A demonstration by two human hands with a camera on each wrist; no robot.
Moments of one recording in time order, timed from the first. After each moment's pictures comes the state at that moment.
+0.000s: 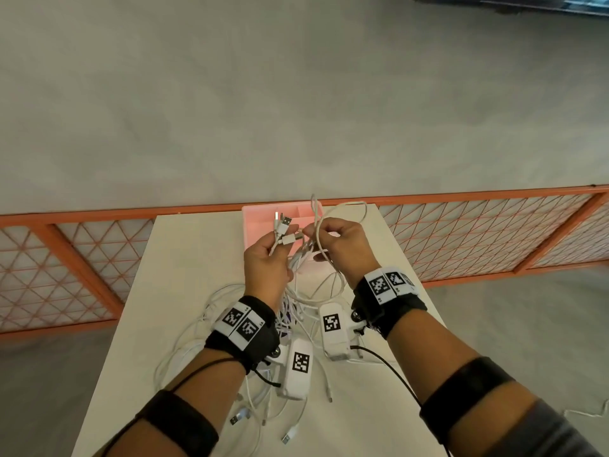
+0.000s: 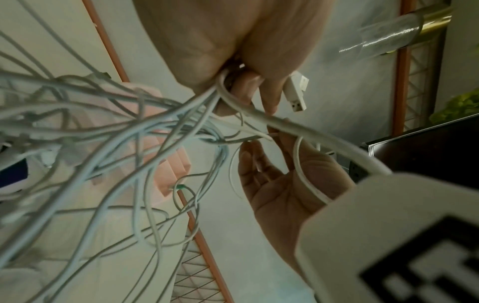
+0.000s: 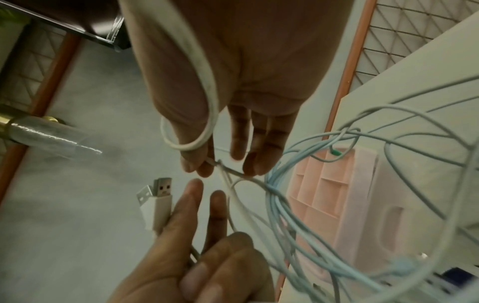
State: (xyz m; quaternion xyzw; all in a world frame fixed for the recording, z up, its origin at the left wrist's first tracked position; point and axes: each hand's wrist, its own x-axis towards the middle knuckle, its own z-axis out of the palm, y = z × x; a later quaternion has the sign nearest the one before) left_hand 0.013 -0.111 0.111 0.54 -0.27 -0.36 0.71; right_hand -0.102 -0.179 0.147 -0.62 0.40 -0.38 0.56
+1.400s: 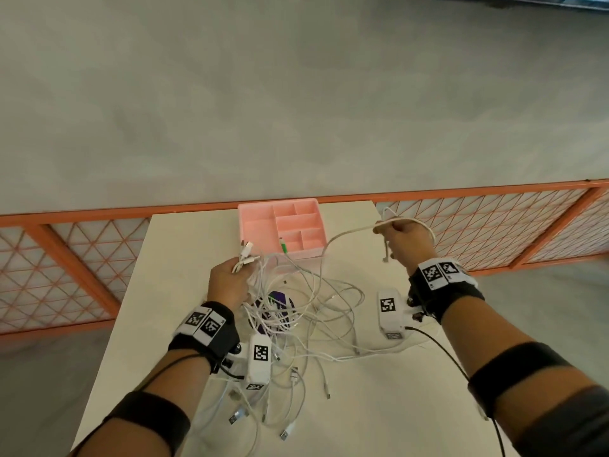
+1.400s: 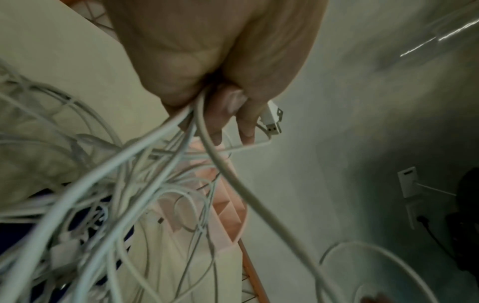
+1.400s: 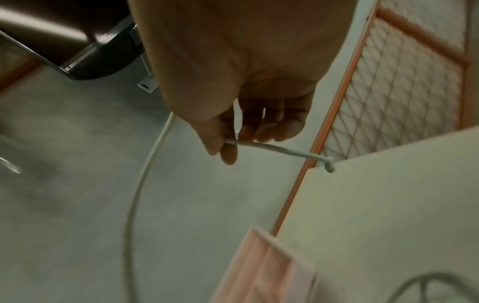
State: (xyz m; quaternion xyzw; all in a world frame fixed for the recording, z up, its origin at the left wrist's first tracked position) left_hand 0.081 -0.101 0.043 0.67 -0.23 -0.37 0.60; right_hand -0.199 -0.238 0.134 -0.64 0.60 -0.33 0.35
